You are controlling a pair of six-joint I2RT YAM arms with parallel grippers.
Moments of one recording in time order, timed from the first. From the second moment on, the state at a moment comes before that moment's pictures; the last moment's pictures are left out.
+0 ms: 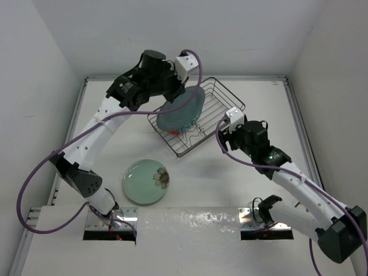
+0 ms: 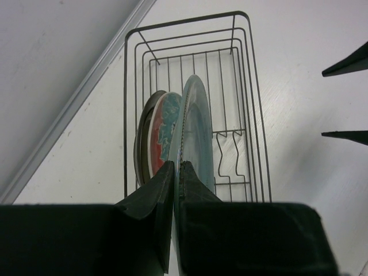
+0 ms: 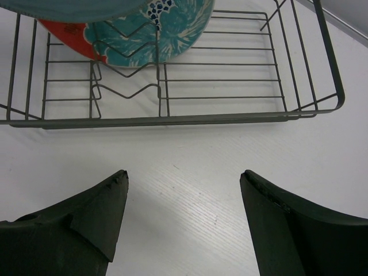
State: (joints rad) left arm -0.60 1.61 1.93 -0.81 0.20 0.33; right arm 0.53 0.94 0.66 -0.16 0.06 -0.16
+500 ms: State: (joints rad) left arm -0.65 1.70 1.85 -0.71 0.13 0.33; right arm 0.53 0.91 0.64 -0.16 0.03 -0.16
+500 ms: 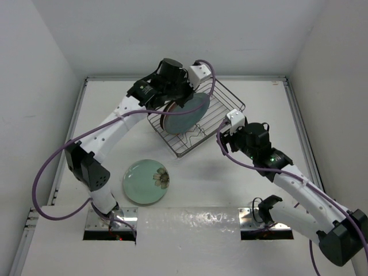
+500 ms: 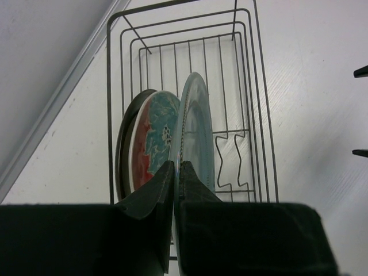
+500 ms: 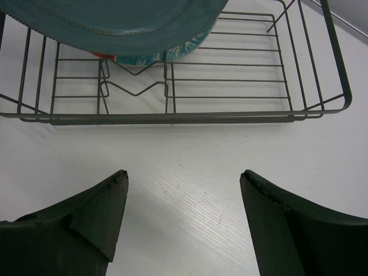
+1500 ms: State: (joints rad) left arm -0.72 1.72 1.75 -0.57 -0.10 0.43; right arm 0.53 0.87 0.62 -0.16 -0.02 -0.16
